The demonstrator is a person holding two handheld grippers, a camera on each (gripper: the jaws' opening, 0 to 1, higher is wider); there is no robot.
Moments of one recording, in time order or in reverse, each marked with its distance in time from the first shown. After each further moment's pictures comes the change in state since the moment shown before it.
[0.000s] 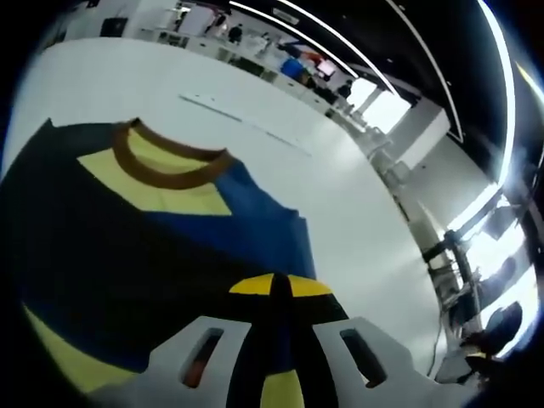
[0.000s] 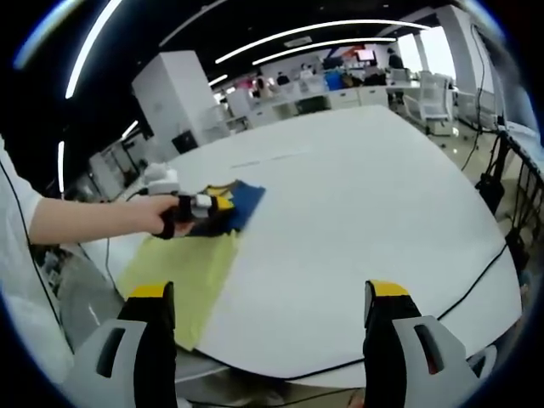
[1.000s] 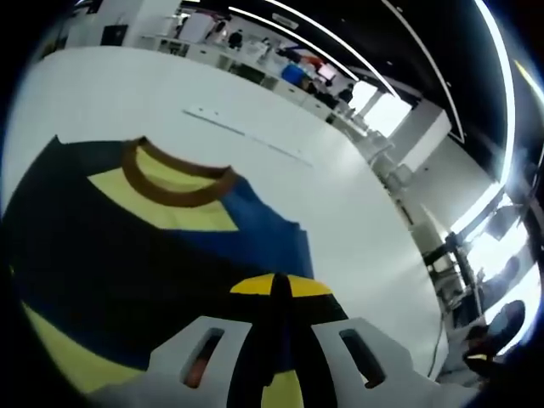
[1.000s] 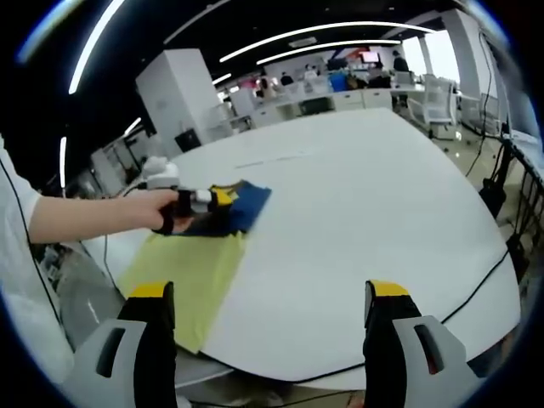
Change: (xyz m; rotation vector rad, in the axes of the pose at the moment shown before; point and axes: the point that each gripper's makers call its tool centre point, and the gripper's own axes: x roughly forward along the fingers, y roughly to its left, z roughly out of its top) left arm -0.011 0.002 0.013 0.011 -0.030 0.015; right arm 0.003 0.011 0.003 -0.021 0.001 0.007
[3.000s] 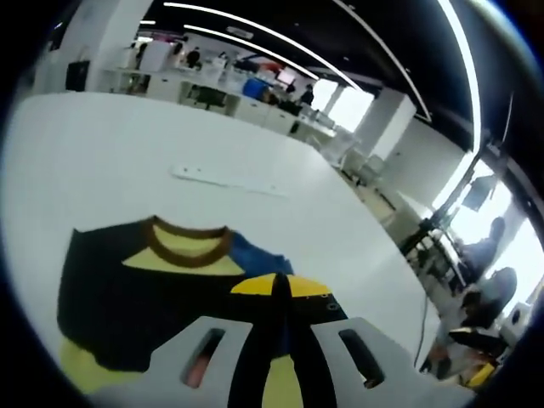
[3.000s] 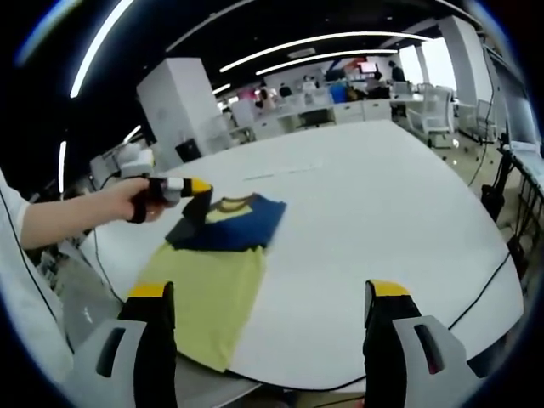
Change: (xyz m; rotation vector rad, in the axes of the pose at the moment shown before) left arm -0.077 -0.007 0.066 0.174 -0.035 -0.110; right arm 0.004 0.042 0.019 -0.004 -0.060 -0.014
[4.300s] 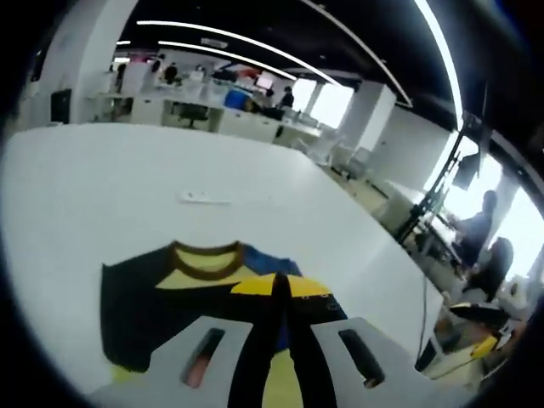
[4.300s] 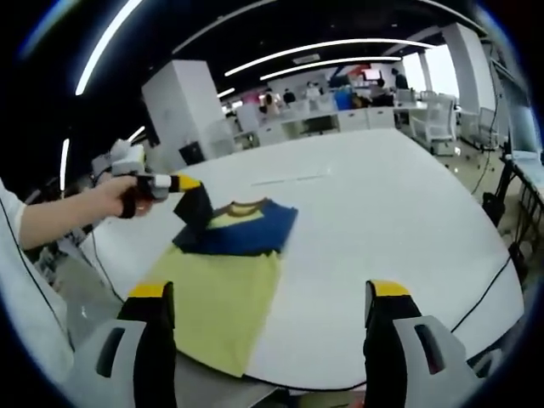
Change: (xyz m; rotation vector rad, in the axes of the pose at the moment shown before) left arm -0.050 0.010 0.023 0.135 -0.016 -0.056; right arm -0.005 0.028 0.004 -0.022 -0.030 -0.006
